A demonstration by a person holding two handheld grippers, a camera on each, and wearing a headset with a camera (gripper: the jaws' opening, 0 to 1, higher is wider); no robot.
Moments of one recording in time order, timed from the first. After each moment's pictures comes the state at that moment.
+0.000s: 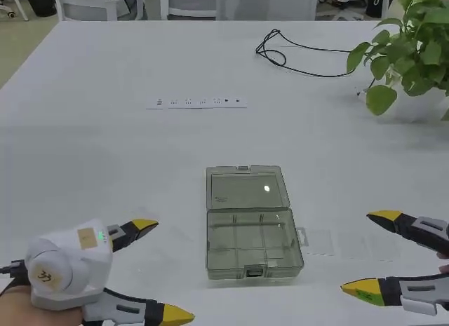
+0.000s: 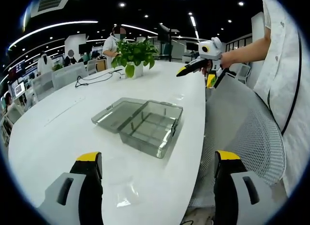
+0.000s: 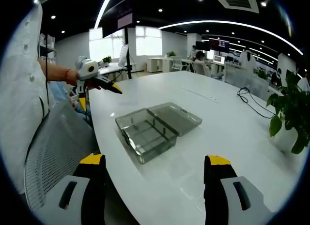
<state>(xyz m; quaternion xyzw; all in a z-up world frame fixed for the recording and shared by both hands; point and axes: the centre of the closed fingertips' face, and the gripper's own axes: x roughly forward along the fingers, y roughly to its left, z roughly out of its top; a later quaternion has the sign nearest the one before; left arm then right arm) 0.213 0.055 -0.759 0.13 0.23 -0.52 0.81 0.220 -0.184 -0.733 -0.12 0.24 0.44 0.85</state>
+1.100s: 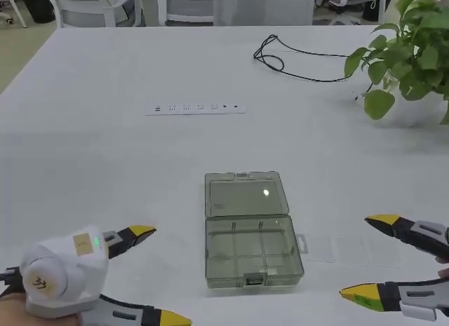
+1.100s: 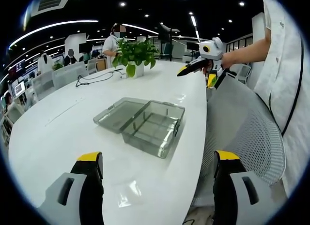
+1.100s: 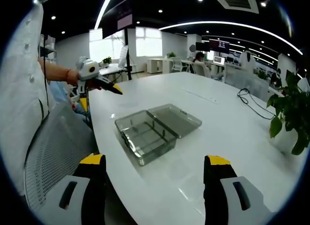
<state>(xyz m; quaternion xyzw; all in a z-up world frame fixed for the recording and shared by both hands) 0.220 0.060 -0.759 0.13 0.24 -0.52 0.81 0.223 -0.179 -0.729 -0.12 0.24 0.45 0.86</state>
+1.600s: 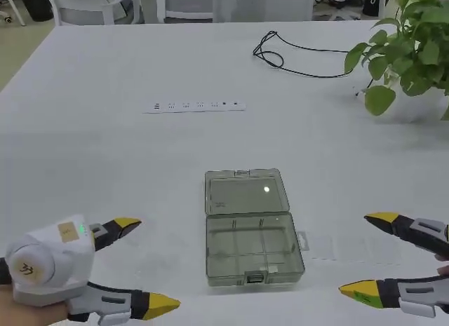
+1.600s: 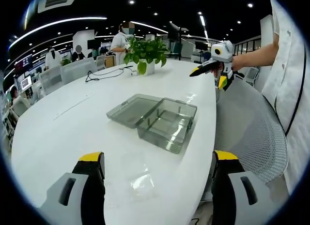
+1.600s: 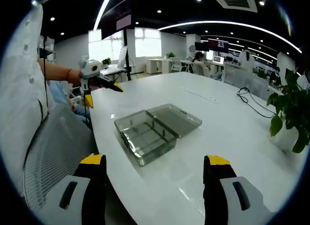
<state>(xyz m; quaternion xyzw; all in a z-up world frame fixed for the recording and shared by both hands) 0.240 0.085 -0.758 0.12 0.25 -0.48 0.83 0.224 -0.180 -0.732 -0.11 0.24 0.44 0.86</state>
